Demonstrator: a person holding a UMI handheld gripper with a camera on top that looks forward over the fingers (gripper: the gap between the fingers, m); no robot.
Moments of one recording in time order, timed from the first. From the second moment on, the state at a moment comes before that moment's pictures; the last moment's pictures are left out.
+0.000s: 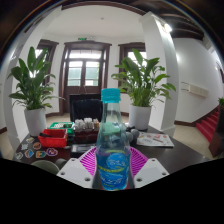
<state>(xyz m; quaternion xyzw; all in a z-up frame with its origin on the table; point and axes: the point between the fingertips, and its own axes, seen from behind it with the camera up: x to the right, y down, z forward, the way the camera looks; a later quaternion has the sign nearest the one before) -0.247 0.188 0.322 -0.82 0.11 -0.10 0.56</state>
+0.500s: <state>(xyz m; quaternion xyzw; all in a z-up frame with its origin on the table) -0.233 0.182 0.306 -0.81 0.14 -0.06 0.57</state>
